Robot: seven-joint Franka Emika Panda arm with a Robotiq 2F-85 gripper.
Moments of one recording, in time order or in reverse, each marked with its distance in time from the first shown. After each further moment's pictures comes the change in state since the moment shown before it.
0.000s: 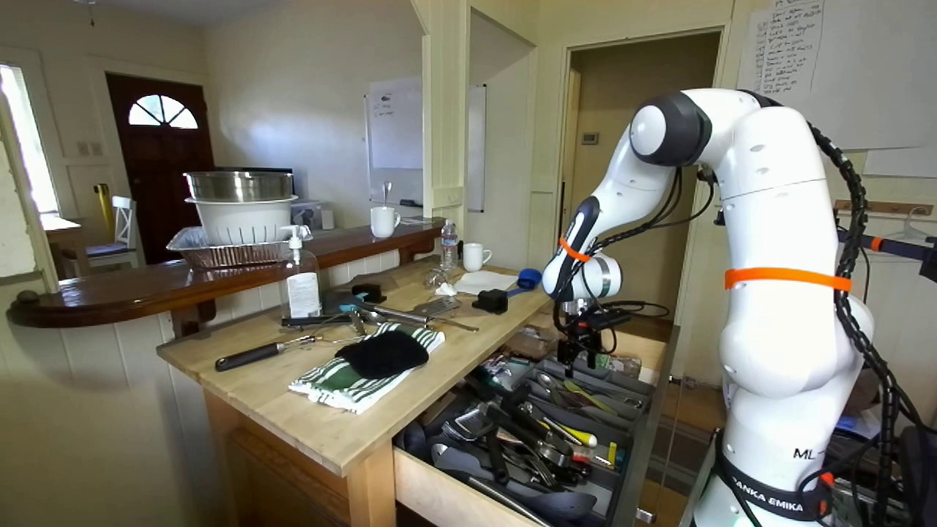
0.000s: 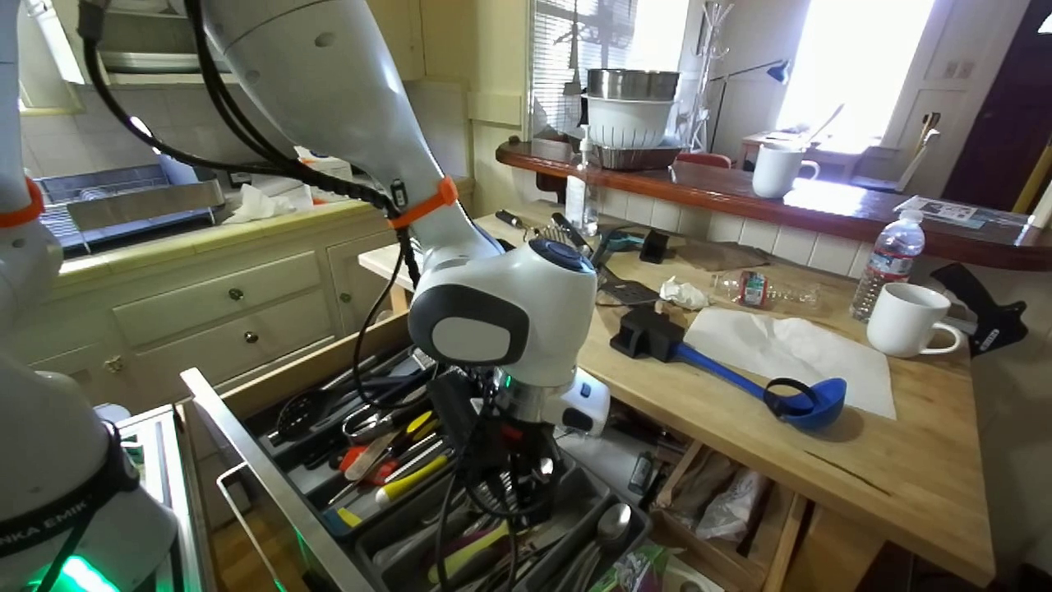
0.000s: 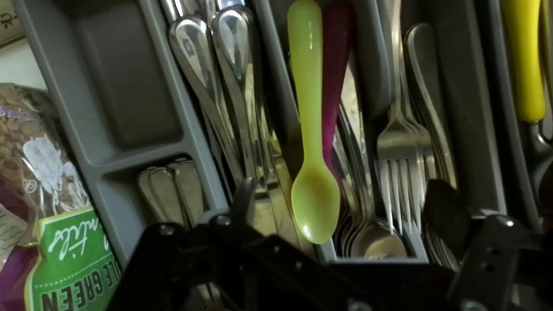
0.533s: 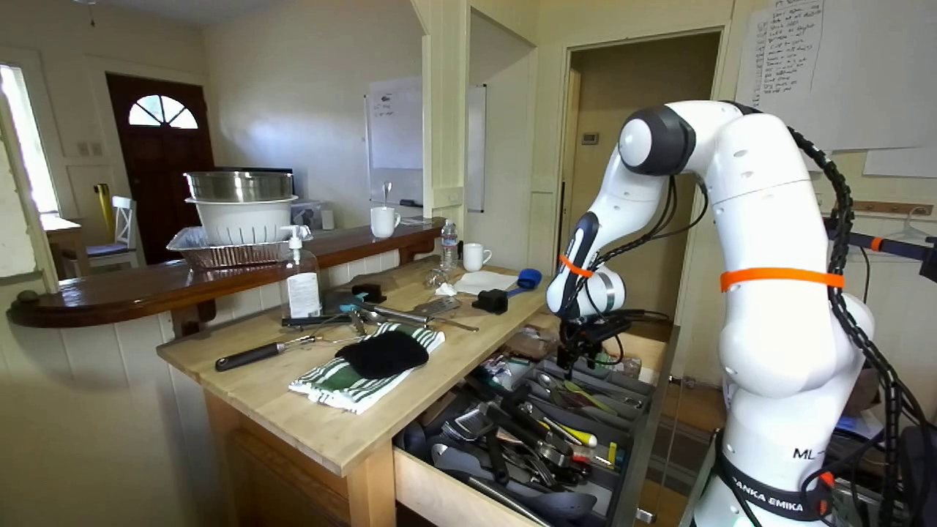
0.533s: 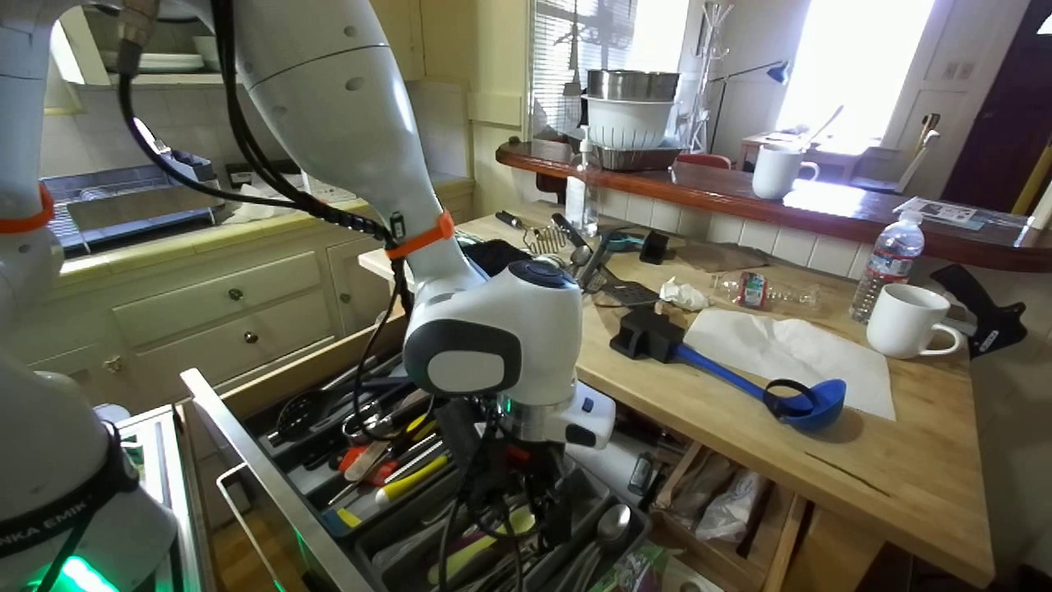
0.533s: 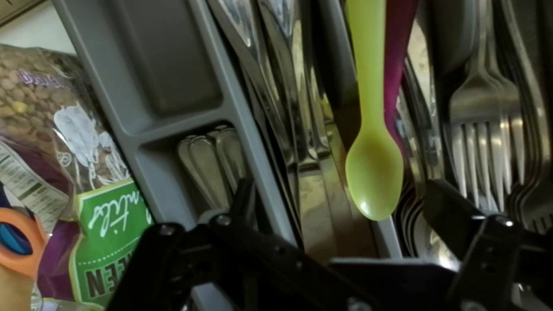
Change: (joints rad) arm -0.006 0.075 -0.006 -0.014 -0.069 0.230 0.102
